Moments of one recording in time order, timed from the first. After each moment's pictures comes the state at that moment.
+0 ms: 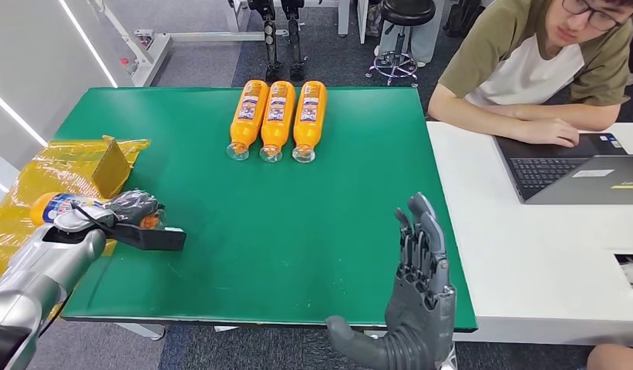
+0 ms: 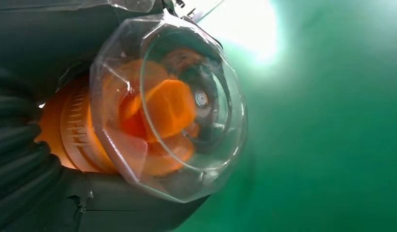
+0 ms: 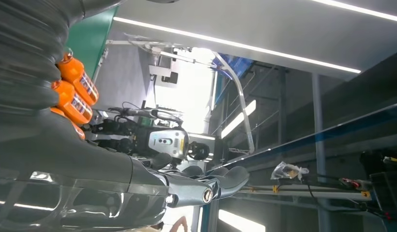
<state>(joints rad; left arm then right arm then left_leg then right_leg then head) -0.73 0.46 -0.46 -0.43 -1.17 -0.12 -0.40 0.01 0.04 0.52 -1.76 0.24 -0.51 -0.60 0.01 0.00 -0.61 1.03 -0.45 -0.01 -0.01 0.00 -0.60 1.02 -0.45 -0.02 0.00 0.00</state>
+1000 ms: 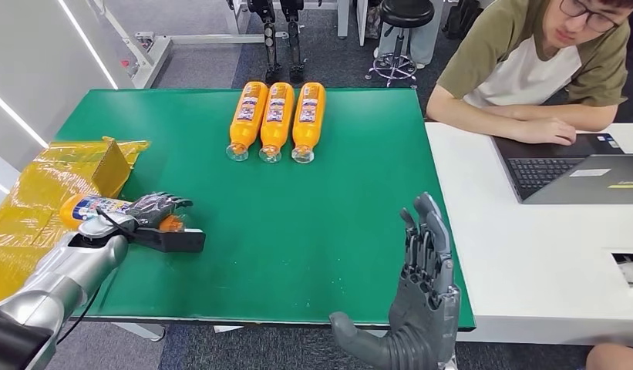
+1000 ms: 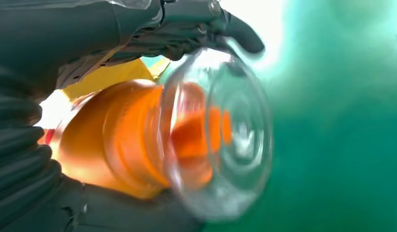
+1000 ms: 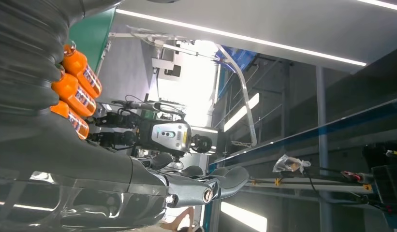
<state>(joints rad) -0.73 0.40 -0.53 -0.37 -1.04 -0.07 -0.33 0.02 0.04 0.52 -1.77 0.26 -0.54 -0.58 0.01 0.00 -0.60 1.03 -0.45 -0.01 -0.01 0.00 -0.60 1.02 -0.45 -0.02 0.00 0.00</state>
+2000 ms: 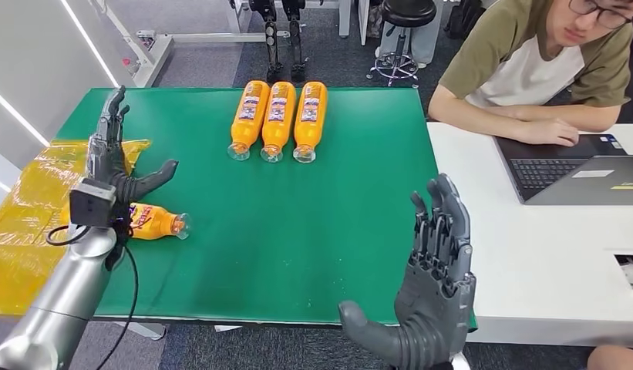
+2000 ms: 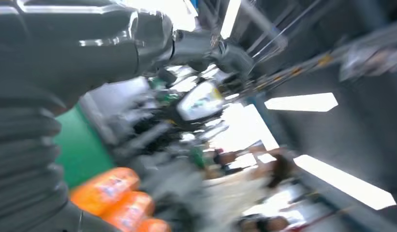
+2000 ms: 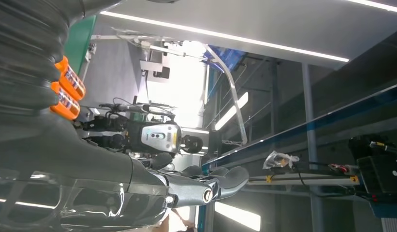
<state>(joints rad) -0.45 0.32 -0.20 -1.15 0.01 0.21 -0.70 -0.03 0.06 0.51 -1.81 0.23 -0.52 -0.55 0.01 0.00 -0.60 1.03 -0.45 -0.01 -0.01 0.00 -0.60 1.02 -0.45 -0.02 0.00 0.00</state>
